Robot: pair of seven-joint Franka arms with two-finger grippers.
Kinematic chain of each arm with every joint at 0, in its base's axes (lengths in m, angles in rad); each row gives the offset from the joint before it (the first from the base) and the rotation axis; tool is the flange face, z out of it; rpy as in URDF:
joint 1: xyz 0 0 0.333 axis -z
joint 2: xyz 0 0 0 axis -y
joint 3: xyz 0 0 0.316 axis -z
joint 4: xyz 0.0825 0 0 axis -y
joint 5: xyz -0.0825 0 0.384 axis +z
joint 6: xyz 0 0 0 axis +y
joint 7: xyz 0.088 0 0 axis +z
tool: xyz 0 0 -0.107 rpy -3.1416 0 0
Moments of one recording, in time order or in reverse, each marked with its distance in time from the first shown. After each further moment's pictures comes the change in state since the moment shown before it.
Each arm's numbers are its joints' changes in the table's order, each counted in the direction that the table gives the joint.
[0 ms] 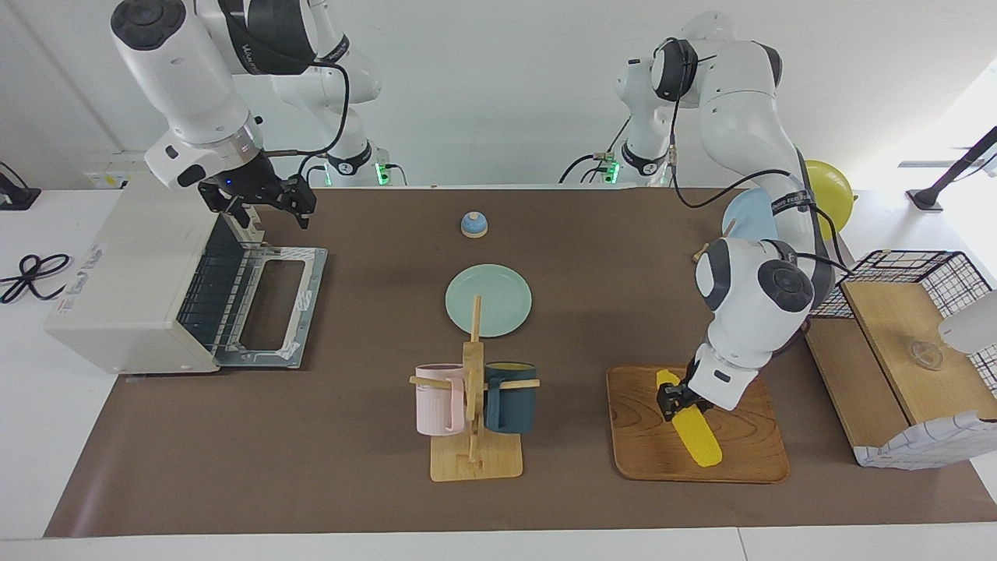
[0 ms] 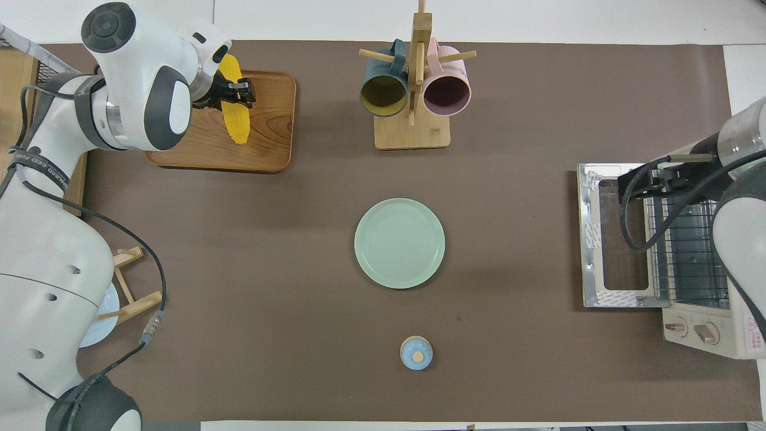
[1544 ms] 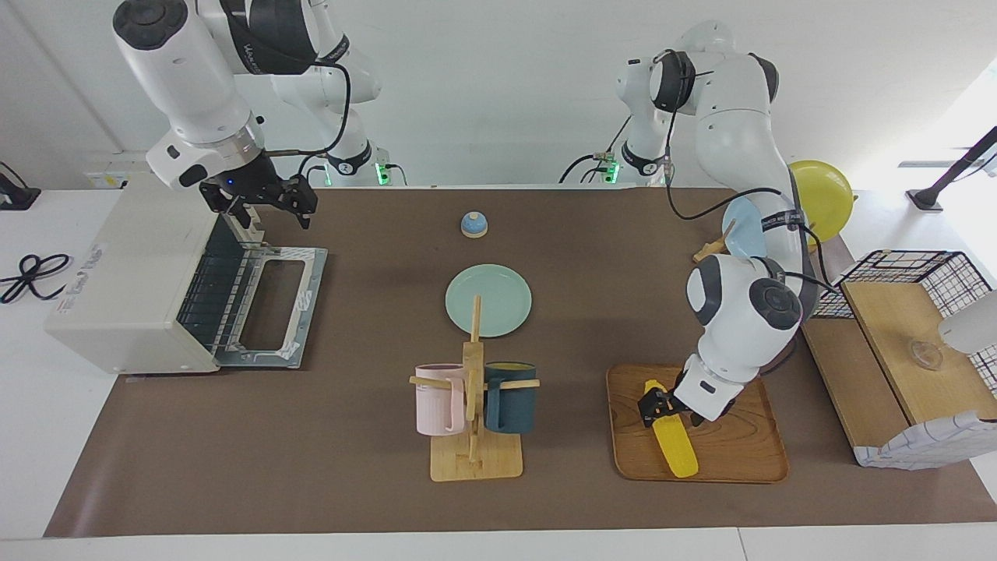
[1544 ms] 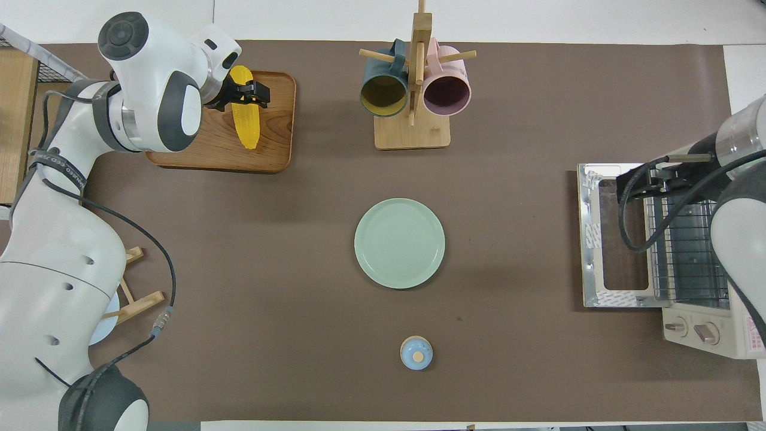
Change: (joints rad) left arm -0.001 -0.010 0.001 0.031 -0.043 0.035 -0.052; right arm -0.002 0.000 -0.002 0.000 0.000 -0.001 0.000
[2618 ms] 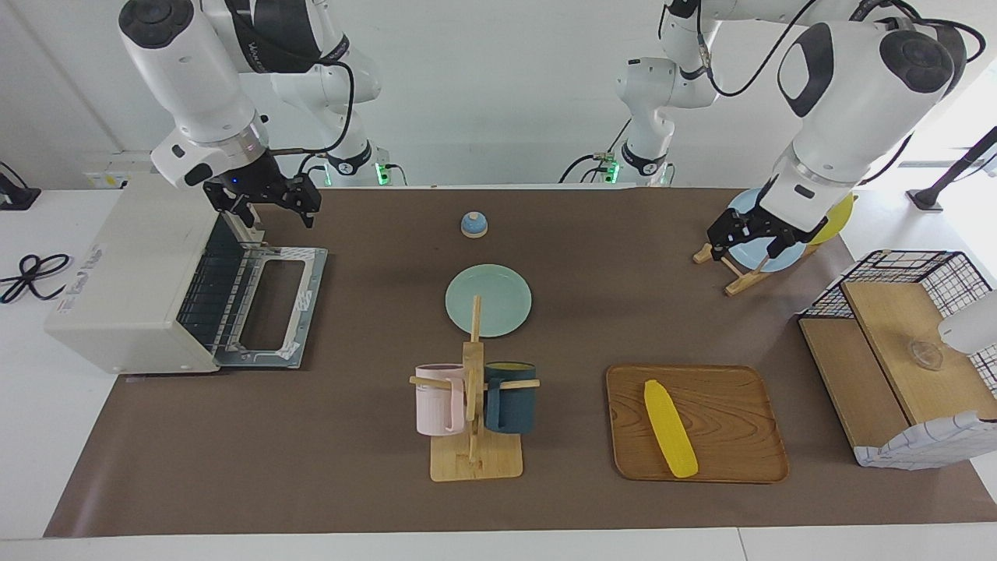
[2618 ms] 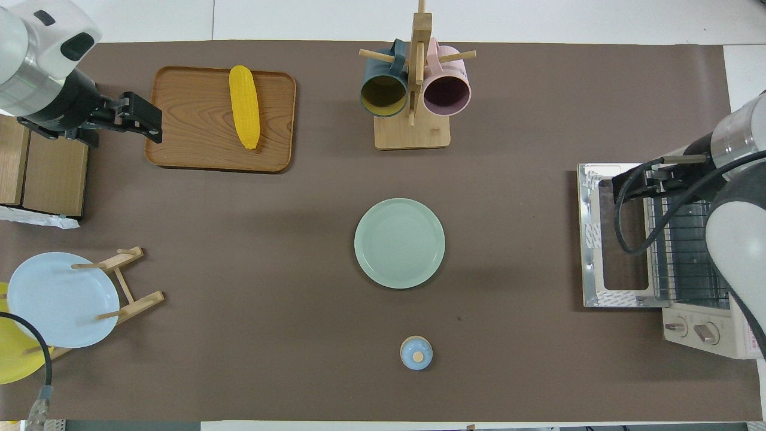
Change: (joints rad) left arm 0.001 0.559 -0.071 -0.172 0.073 0.585 -0.004; right arm -0.001 0.001 -0.009 0.001 0.000 0.003 0.000
